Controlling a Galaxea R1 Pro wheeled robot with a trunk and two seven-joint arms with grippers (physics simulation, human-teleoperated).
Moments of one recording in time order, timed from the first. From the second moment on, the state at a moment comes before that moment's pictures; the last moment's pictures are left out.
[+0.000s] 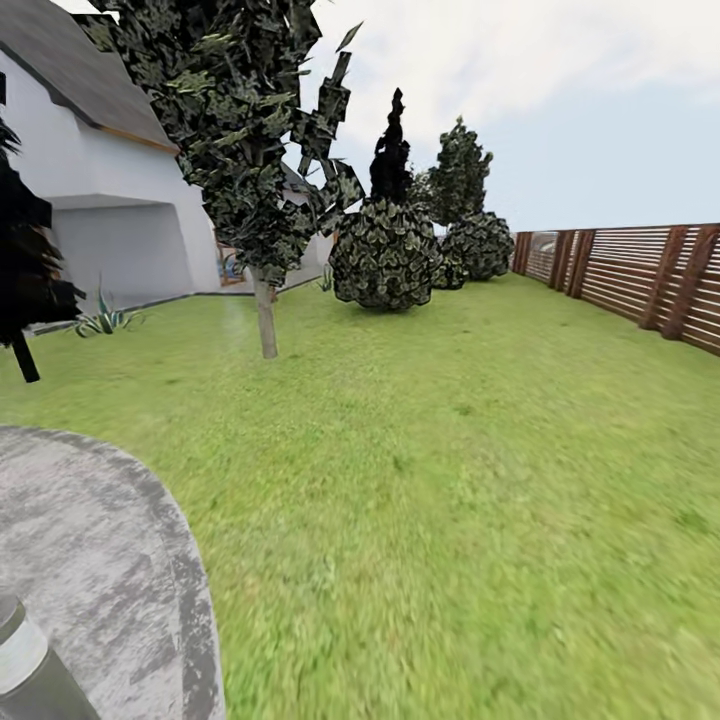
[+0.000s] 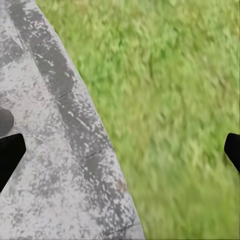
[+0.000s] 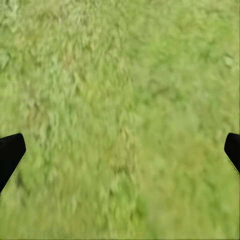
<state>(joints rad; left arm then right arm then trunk) -0.18 0.05 0.00 -0.31 0.00 -0.23 0.00 -0.03 -0.04 -0.01 -0.57 0.01 -0.21 0.00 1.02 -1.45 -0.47</state>
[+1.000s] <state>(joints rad) -0.18 0.05 0.00 -0.31 0.00 -0.23 0.00 -0.03 -0.04 -0.01 -0.57 0.01 -0.21 0.00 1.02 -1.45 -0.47</state>
